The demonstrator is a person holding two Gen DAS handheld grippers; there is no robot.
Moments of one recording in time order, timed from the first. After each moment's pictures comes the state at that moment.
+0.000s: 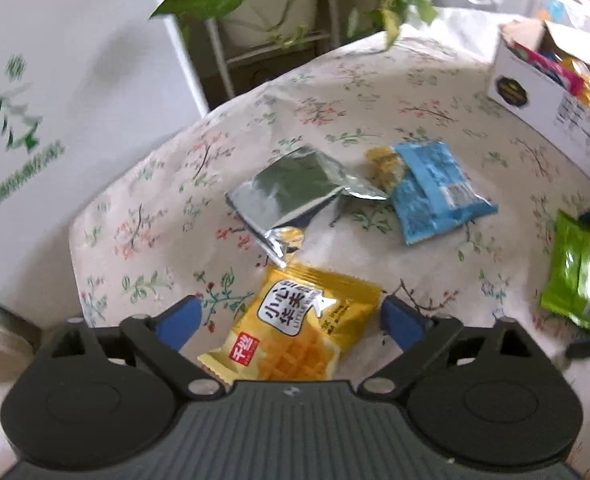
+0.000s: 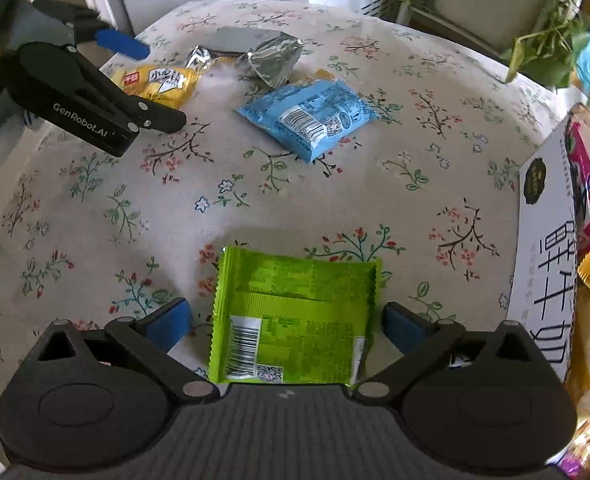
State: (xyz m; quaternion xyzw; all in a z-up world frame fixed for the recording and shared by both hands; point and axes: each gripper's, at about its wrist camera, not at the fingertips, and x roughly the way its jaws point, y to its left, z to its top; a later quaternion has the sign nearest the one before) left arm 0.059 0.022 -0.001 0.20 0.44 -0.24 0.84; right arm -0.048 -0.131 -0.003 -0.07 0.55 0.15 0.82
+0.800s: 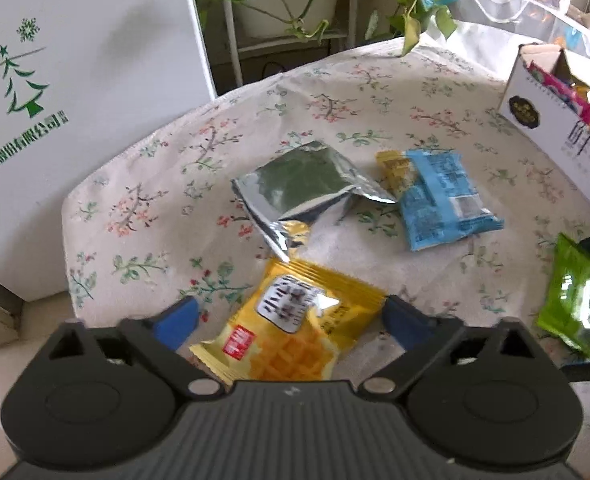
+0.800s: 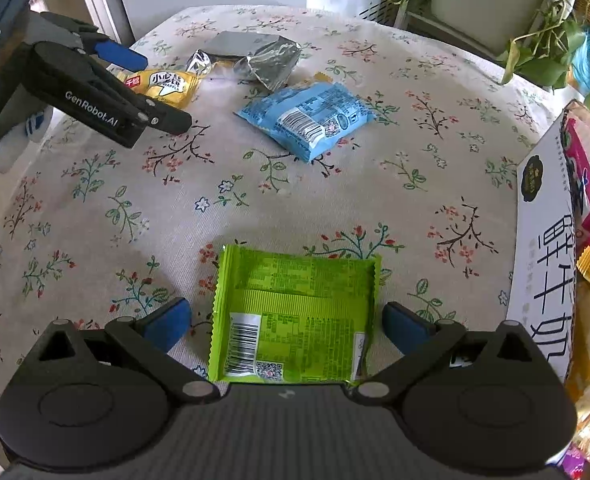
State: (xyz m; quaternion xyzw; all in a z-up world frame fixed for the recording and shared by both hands) left arm 0.062 0.026 -0.003 0.16 0.46 -0.25 0.84; right arm -0.051 -0.135 0.001 -0.07 0.54 0.16 0.83
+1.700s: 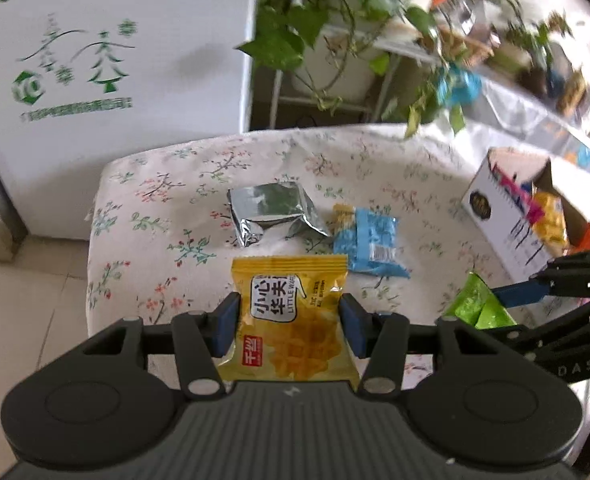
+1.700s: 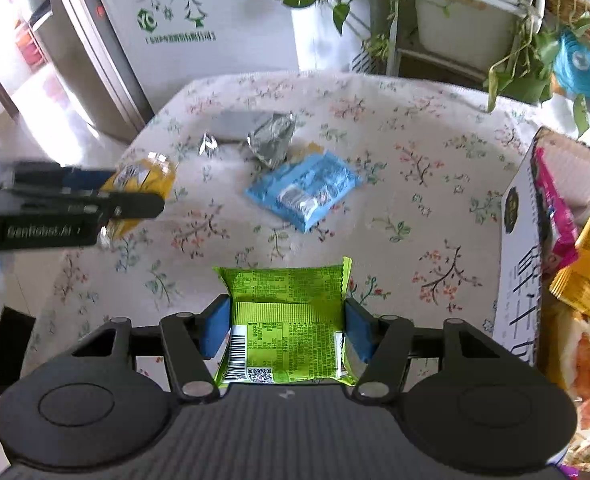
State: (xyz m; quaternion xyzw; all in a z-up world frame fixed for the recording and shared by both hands) left arm -0.020 0.031 0.046 -0.01 0.41 -0.17 0.89; right arm -0.043 -0.162 0.041 0.01 0.49 0.18 0.85
